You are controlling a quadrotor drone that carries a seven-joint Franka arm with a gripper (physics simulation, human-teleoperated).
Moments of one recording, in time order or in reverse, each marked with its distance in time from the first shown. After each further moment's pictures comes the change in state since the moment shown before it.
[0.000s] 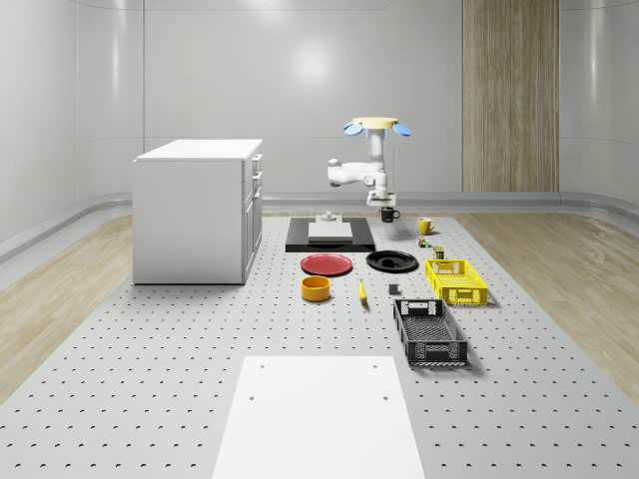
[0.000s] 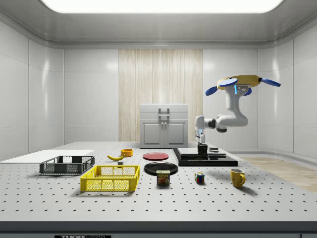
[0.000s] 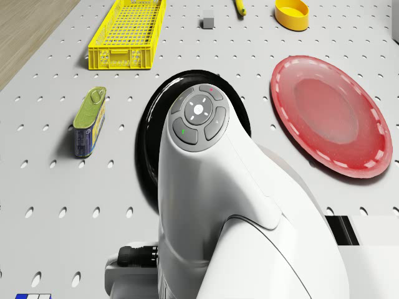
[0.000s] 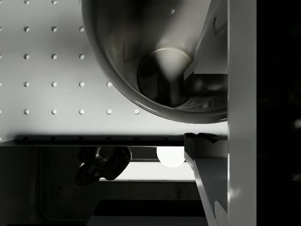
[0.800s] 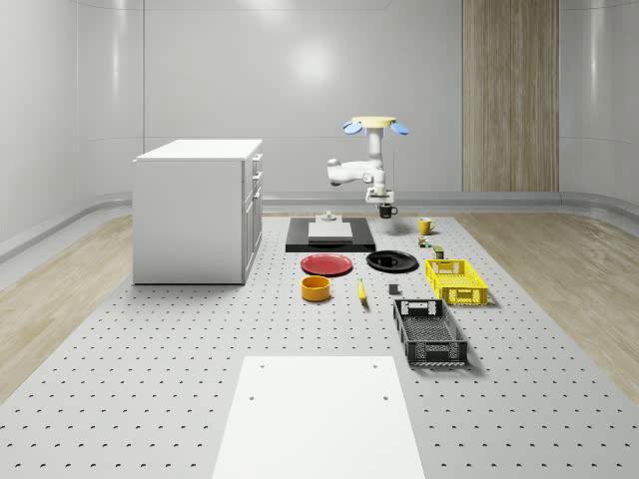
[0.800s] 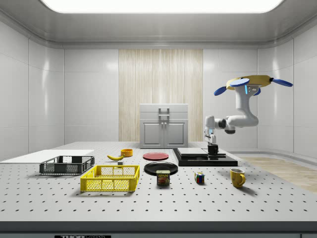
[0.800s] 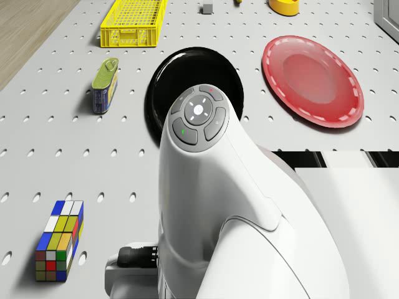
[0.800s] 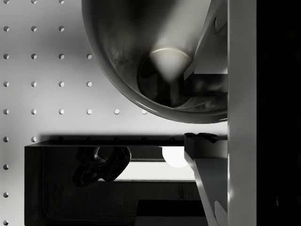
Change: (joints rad) arm 0.006 0.049 -0.008 -0.001 -0.021 -0.045 -0.005
